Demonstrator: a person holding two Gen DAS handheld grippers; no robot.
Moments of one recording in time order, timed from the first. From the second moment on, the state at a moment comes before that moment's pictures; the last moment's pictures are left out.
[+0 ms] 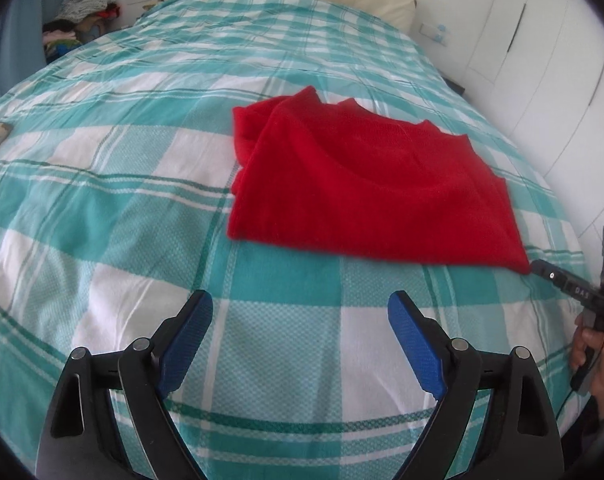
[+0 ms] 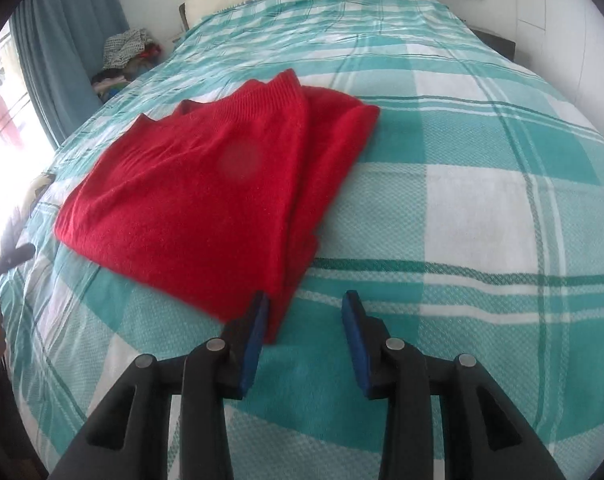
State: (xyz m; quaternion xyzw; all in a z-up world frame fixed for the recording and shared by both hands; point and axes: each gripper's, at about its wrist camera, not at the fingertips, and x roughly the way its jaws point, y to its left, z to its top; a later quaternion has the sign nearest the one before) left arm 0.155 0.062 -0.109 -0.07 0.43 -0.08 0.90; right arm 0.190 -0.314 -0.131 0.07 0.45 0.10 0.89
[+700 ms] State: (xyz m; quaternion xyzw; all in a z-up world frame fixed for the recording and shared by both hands) left arm 0.151 0.034 -0.147 -0.01 0.44 -0.04 0.90; right arm 0.167 -0.314 -0.134 0.14 0.40 0.10 0.90
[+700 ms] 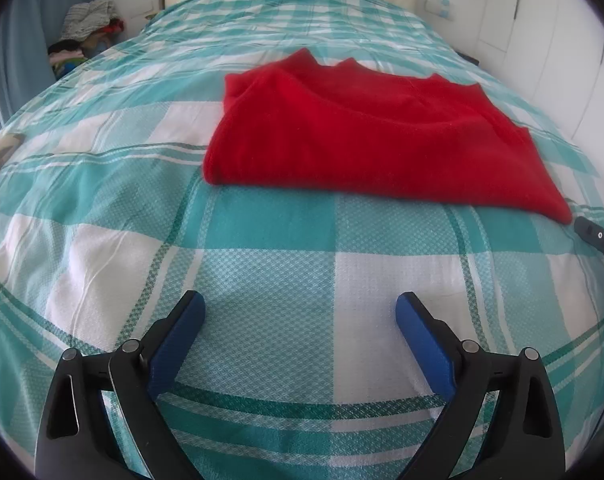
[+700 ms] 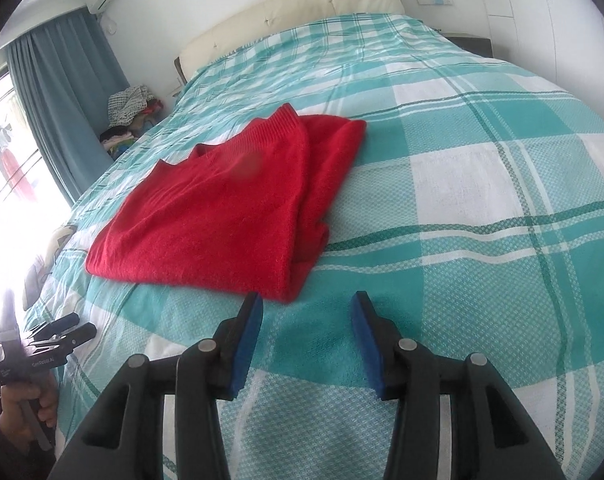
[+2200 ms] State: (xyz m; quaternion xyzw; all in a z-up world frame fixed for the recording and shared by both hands) left arm 0.145 0.144 -0.096 -0.08 0.40 0.04 0.91; right arm 0.374 -0.140 -0.052 0.27 0.47 0.20 0.82
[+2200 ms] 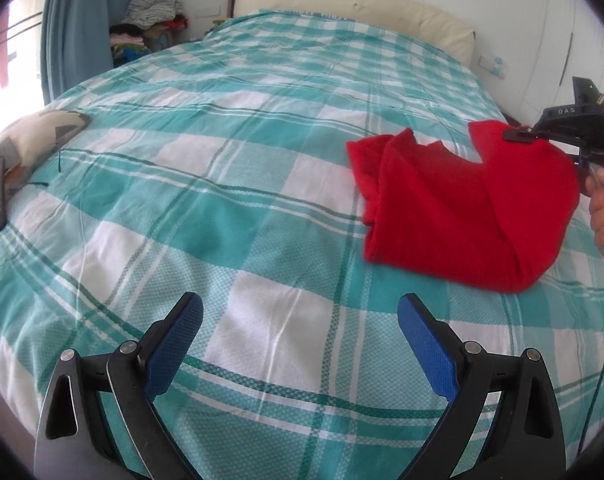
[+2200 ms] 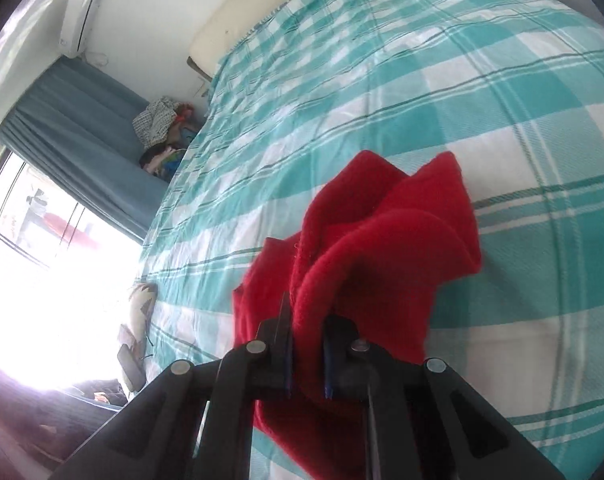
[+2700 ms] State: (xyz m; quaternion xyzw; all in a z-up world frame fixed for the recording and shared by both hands) left arm 0.150 0.173 -0.105 -0.13 0.42 0.06 0.90; right arm 0.381 0.030 -0.113 0.16 0.53 0.30 0.77
